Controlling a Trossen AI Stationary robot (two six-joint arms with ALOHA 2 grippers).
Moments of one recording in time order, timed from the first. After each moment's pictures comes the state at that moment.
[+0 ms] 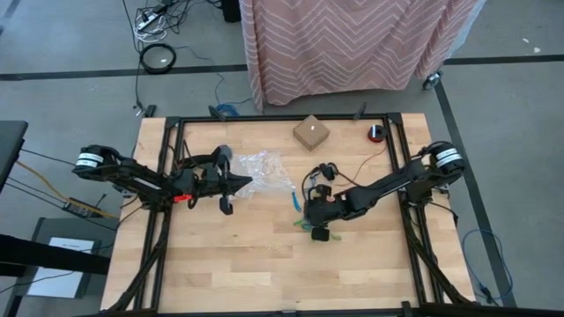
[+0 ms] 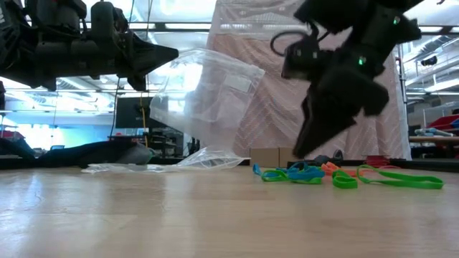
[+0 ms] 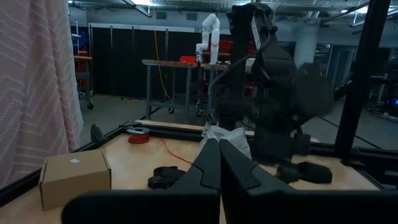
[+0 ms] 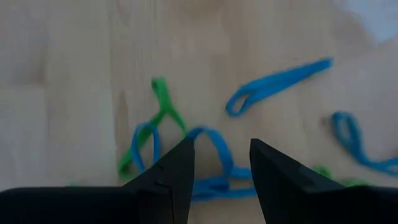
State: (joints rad) left arm -0.03 1.32 0.14 1.36 -0.17 -0.06; right arm 0.27 1.70 0.90 -0.25 0.29 0.31
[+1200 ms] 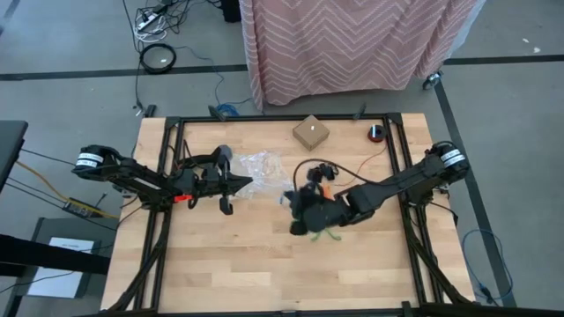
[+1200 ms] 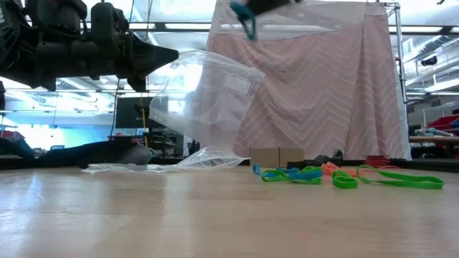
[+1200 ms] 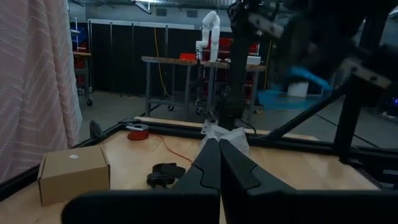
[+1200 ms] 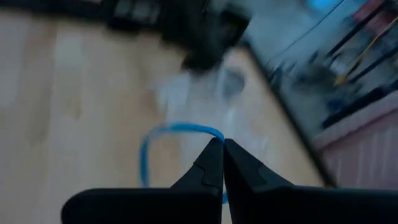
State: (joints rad) left arm -0.03 1.32 0.14 1.35 -0.17 -0.08; right arm 0.37 1.67 1.40 -0.39 0.81 0.09
